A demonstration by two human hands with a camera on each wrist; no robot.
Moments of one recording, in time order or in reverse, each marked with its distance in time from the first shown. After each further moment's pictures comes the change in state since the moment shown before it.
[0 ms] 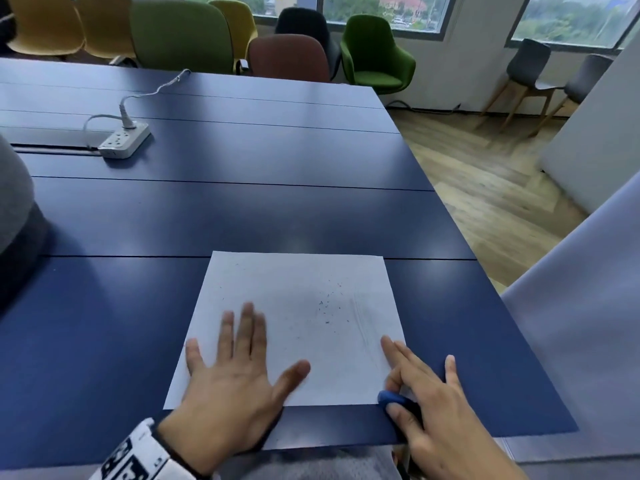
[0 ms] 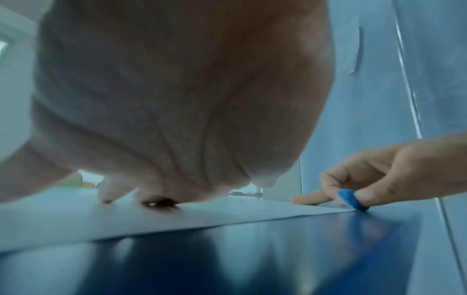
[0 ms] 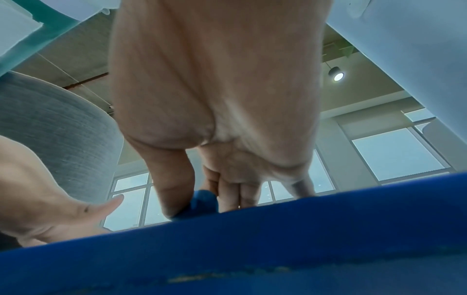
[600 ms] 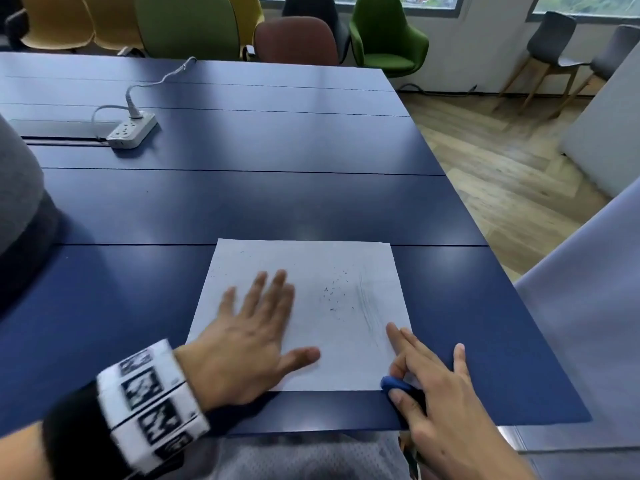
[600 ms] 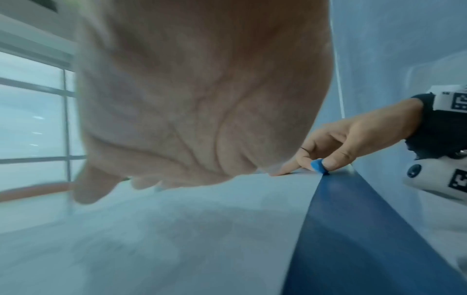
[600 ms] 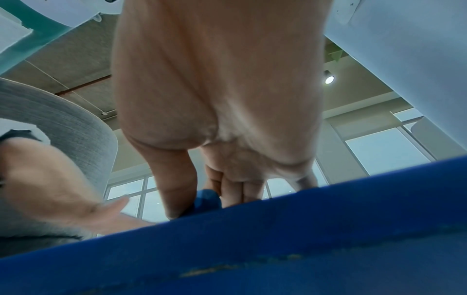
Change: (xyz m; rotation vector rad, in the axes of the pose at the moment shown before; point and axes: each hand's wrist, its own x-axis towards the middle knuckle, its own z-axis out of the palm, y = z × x) left_hand 0.012 0.002 -0.031 0.284 -0.037 0.167; right_hand 0.001 -0.001 0.003 0.020 0.043 0.019
